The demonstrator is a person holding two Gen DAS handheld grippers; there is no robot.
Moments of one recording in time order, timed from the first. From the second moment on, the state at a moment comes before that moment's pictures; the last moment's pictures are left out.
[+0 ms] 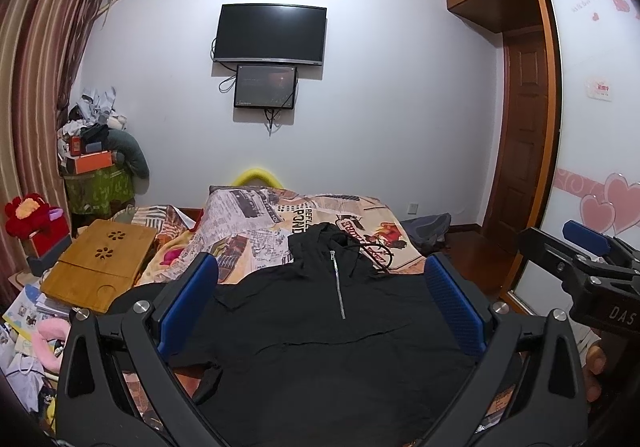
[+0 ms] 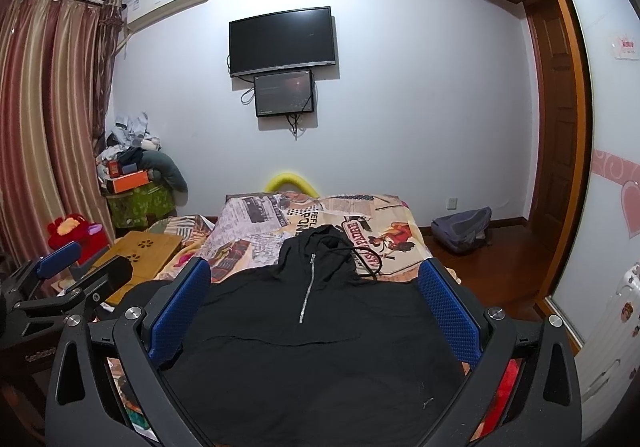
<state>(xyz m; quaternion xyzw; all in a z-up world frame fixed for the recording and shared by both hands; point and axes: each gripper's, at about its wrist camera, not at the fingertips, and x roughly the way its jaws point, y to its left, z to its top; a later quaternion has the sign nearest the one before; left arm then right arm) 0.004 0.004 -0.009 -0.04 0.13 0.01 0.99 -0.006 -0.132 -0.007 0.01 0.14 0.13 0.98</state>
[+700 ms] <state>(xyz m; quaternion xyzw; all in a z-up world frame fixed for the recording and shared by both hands) 0.004 0.006 -0.008 -0.04 0.13 0.01 0.99 -0.005 -0.129 -0.009 0.02 0.14 0.13 0.98</state>
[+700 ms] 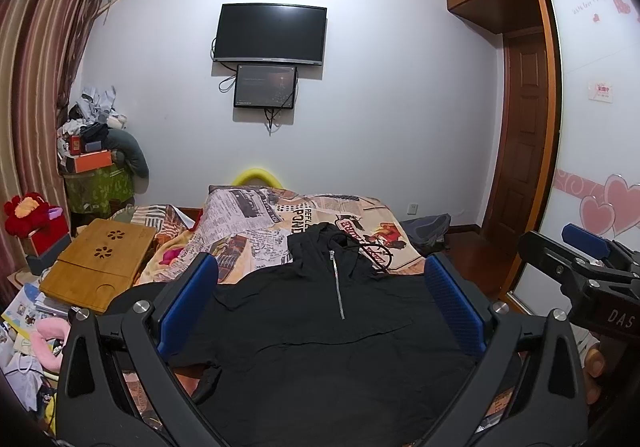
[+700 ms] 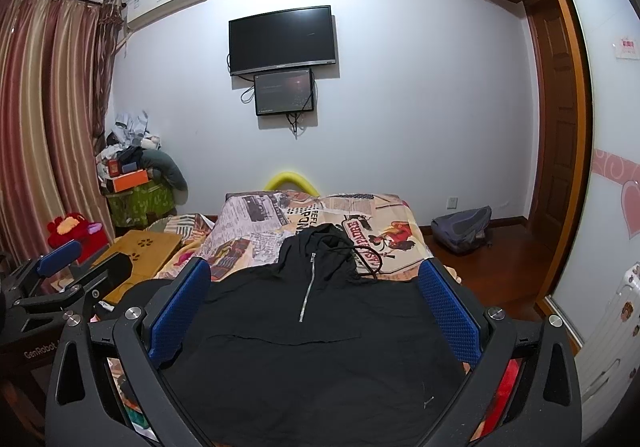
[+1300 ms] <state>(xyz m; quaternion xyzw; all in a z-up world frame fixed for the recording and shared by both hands) 0.004 0.007 -0.008 -0.04 0.13 0.01 0.99 -0.005 -0.130 -0.010 0.02 0.14 0.13 0.98</state>
